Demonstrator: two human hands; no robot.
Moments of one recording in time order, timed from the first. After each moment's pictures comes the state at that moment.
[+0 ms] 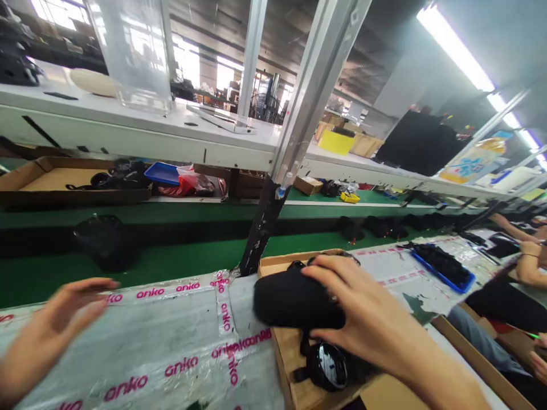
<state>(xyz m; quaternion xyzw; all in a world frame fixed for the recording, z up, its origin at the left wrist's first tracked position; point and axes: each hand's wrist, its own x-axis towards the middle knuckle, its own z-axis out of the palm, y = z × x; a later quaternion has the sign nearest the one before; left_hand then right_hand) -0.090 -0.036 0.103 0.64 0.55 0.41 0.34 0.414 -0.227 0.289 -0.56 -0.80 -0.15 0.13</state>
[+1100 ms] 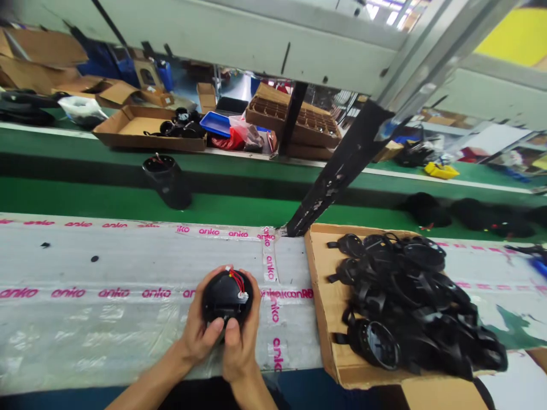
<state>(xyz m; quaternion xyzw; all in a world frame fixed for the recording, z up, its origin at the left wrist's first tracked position) 0.025 -0.187 0.044 0.68 0.32 0.53 0.39 0.137 -0.234 0.037 -0.50 -0.45 0.34 0.66</state>
